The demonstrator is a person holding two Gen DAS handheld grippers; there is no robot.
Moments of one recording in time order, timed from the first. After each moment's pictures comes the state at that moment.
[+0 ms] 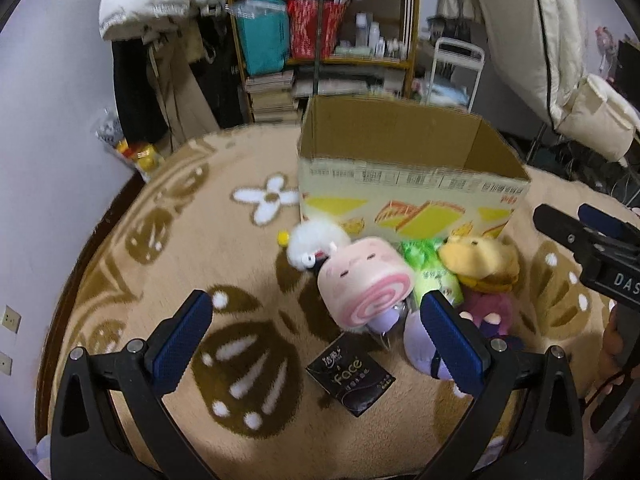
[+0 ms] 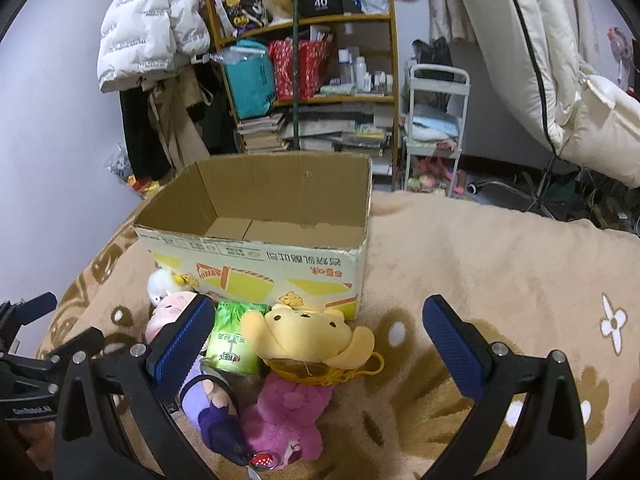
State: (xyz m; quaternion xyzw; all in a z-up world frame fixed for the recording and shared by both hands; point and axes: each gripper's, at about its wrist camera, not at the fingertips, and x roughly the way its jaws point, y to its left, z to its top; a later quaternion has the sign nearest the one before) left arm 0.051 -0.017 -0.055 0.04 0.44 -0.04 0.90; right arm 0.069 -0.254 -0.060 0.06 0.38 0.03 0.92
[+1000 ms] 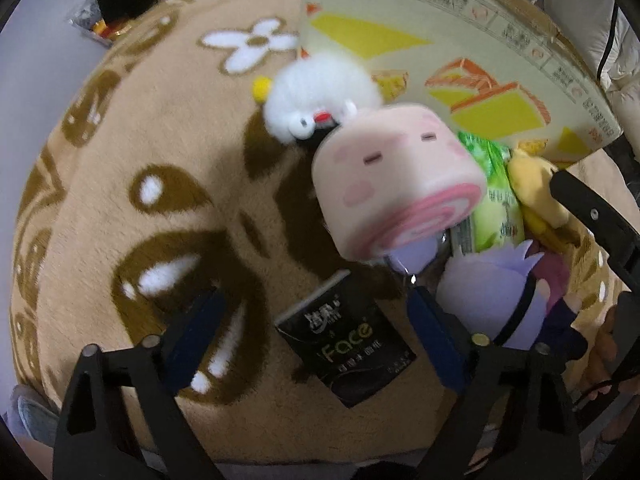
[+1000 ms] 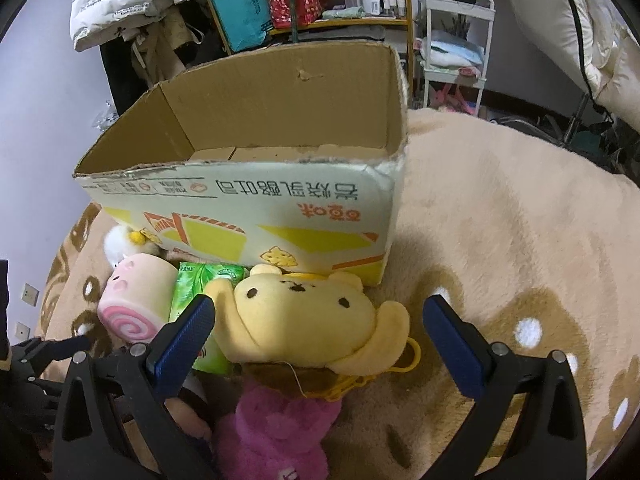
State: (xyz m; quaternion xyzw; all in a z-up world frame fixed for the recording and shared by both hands) left arm 0.099 -0.016 -0.156 -0.02 0.63 -0.03 0.77; right arm 0.127 -0.252 -0.139 0.08 0.49 0.05 0.87
